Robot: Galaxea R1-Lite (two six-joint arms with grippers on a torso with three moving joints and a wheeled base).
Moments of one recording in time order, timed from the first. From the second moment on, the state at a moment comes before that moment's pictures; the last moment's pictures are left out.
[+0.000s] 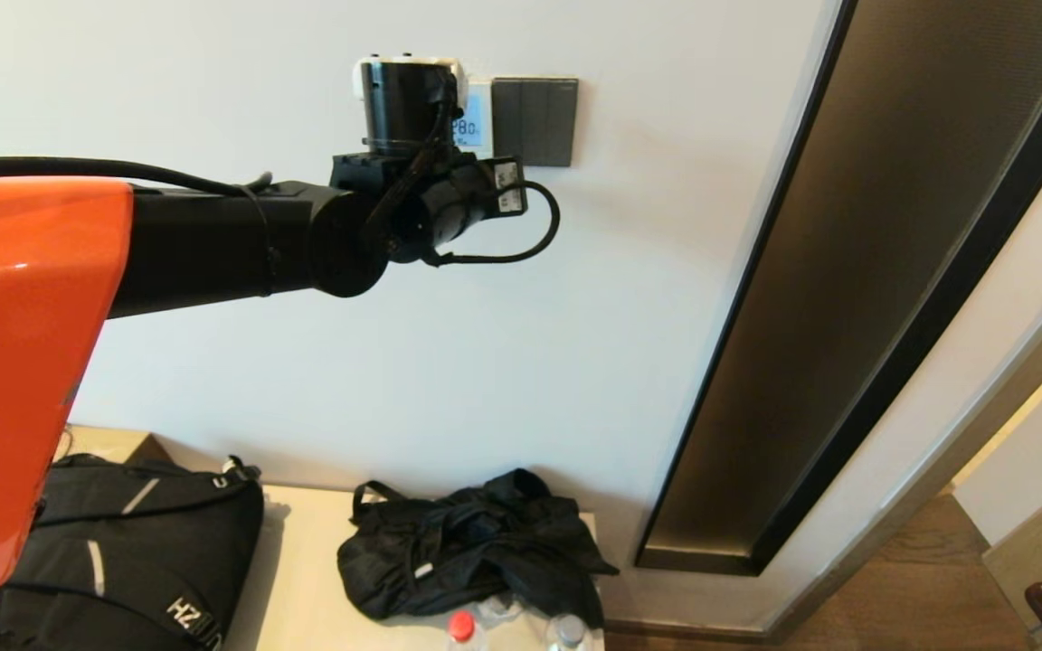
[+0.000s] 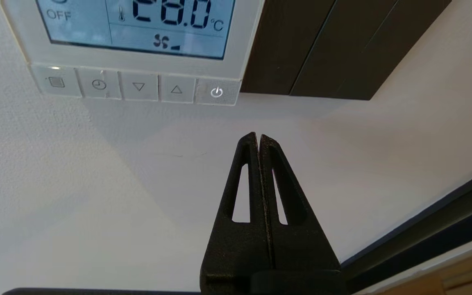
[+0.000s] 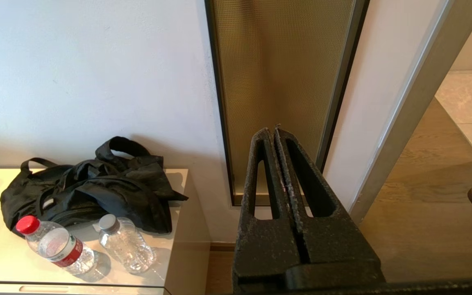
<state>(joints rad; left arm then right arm) -0.62 2.14 -1.93 -0.21 0.25 -0.20 0.00 0.01 0.00 0.00 0.01 -0.01</state>
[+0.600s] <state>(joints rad) -0.60 2.17 -1.93 -0.33 0.25 -0.20 0.00 0.01 0.00 0.00 0.01 -0.01</state>
